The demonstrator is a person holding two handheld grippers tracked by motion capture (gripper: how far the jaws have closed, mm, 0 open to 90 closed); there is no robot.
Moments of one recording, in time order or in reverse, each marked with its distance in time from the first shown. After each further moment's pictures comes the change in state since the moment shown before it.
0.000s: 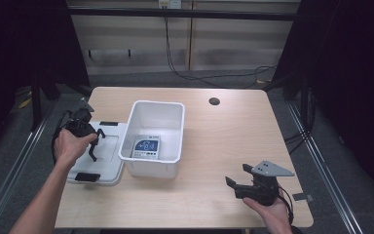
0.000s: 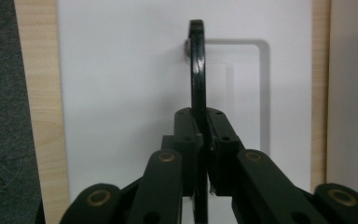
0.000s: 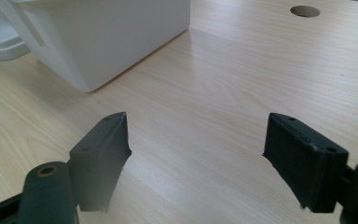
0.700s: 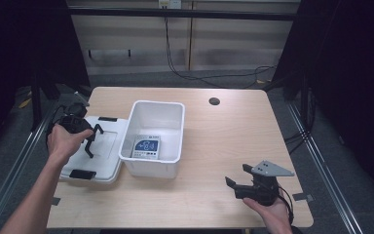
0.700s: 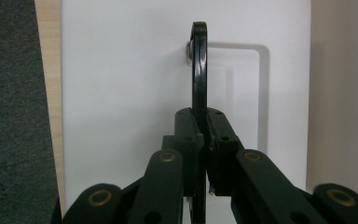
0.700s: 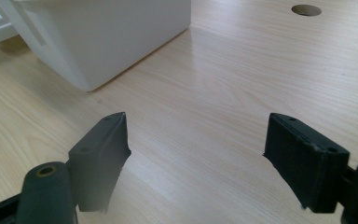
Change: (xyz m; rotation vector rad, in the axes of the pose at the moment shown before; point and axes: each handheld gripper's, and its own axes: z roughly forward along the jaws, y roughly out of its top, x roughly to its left) left arm -0.002 -0.002 -0.036 -0.037 -0.019 0.023; right arm 0.000 0.000 0.000 0.004 0.002 0.001
